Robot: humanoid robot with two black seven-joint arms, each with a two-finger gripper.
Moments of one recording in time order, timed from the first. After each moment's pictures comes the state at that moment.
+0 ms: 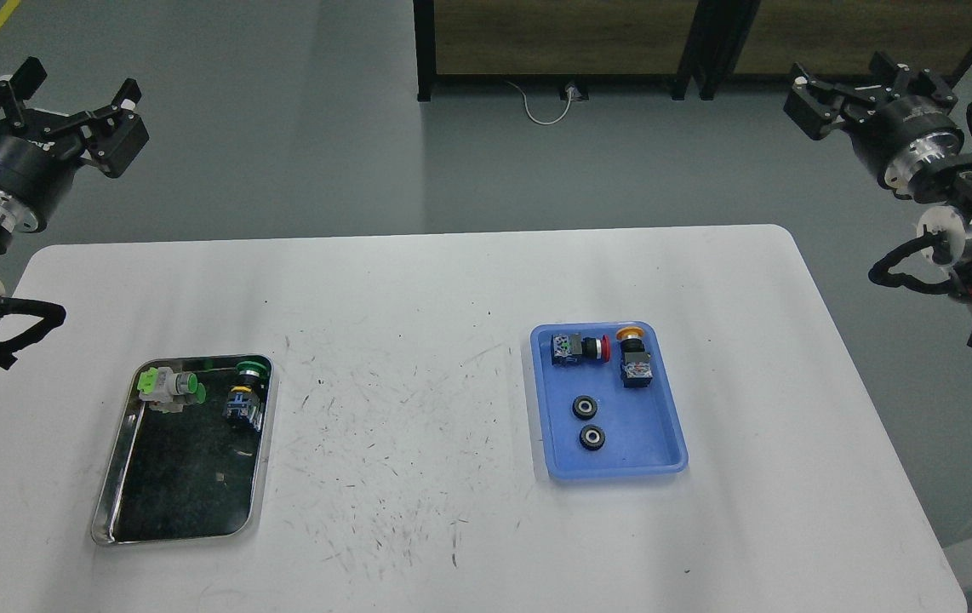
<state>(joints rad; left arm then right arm) -0.88 0.63 -0.41 -0.86 0.28 0.03 -0.46 1.02 -0.55 0.32 0.45 -0.19 0.20 0.36</state>
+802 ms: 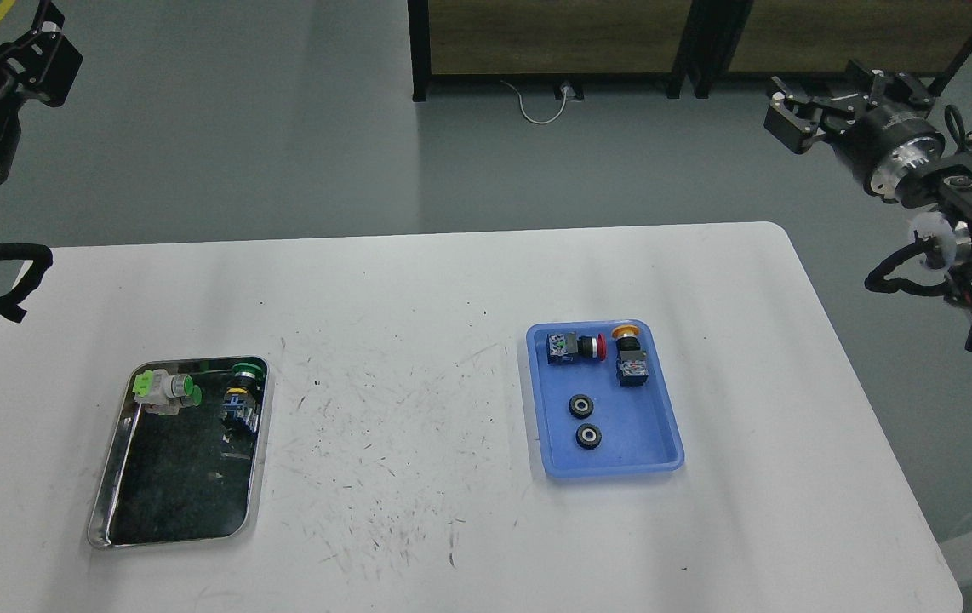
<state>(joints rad) -0.87 0.57 -0.64 -0.77 0.17 0.02 -0.45 1.02 -0.52 0.31 0.45 -0.27 0.22 0.35</state>
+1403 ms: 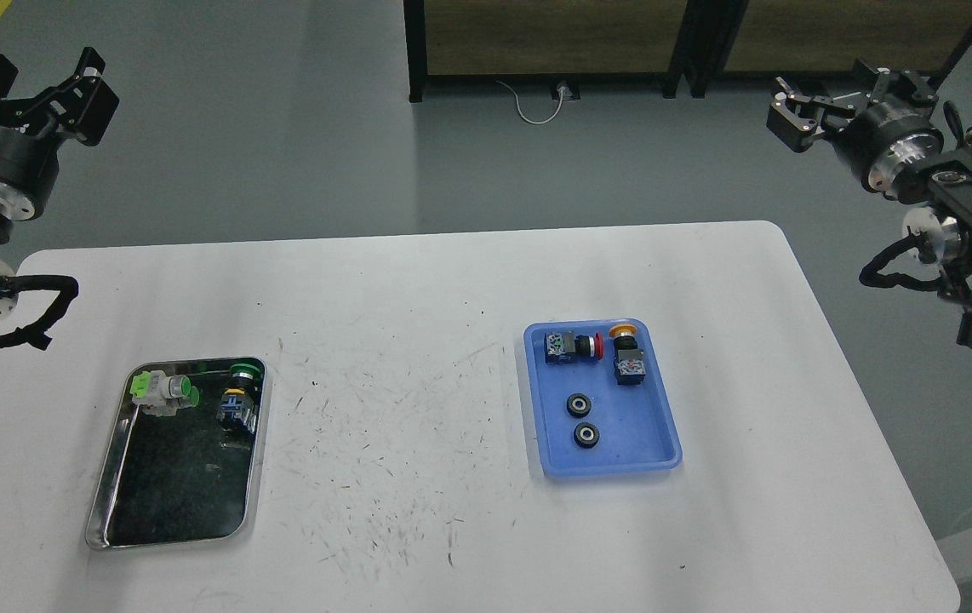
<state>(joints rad) -0.85 0.52 -0.57 -0.71 0.19 -0.13 -0.47 1.04 -0.49 0.31 0.38 -0.32 0.22 0.34</state>
